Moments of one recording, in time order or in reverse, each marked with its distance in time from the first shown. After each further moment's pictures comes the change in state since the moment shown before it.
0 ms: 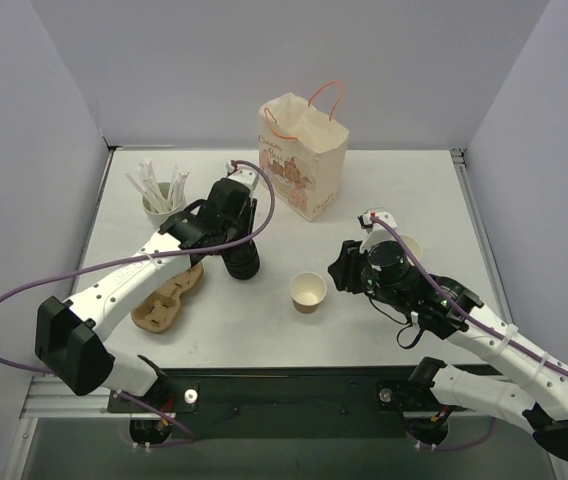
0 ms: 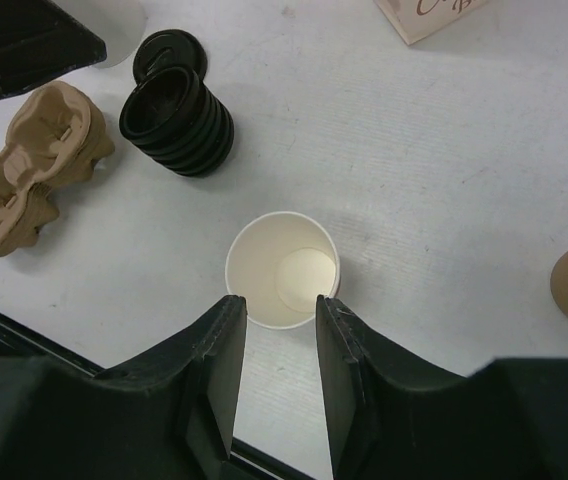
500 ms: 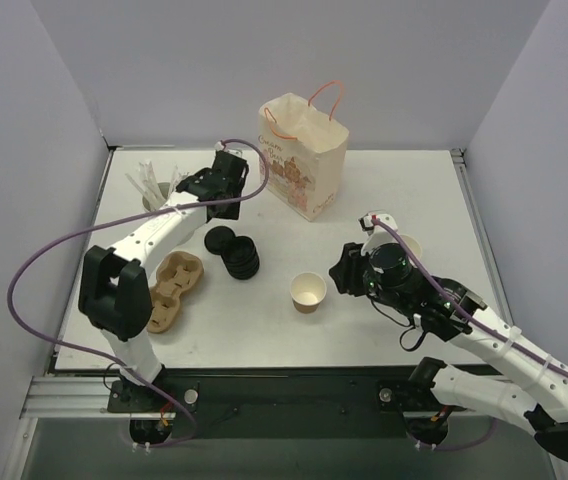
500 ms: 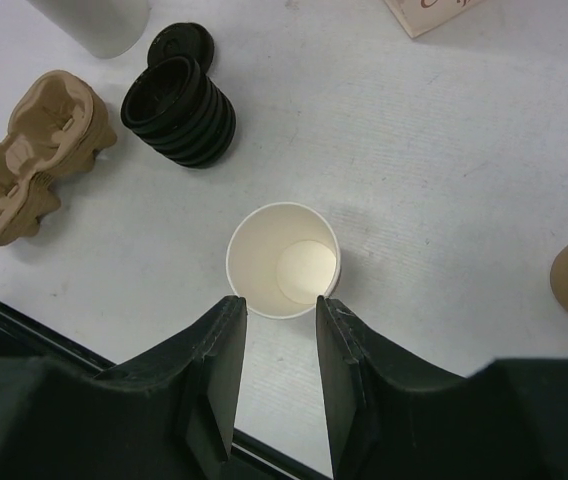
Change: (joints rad) left arm 0.182 0.316 0.227 -0.078 -0.173 0.045; right arm 0.005 -0.011 0.000 -0.018 -0.010 -0.002
